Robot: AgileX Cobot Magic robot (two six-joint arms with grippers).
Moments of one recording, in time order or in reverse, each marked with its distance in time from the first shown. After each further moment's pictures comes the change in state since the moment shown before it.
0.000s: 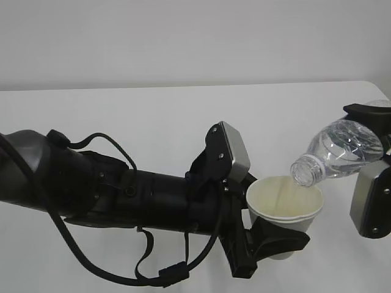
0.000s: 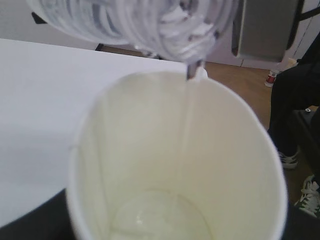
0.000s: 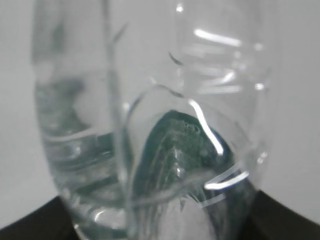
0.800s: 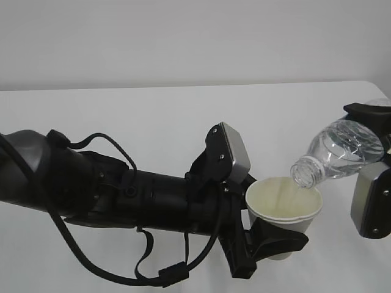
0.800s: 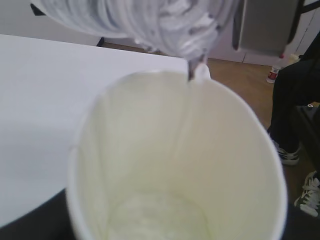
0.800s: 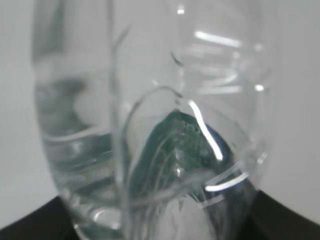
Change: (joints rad) left arm 0.000 0.000 0.000 0.004 0.012 0.000; right arm 0.000 0.000 0.000 0.004 -0.004 -0.032
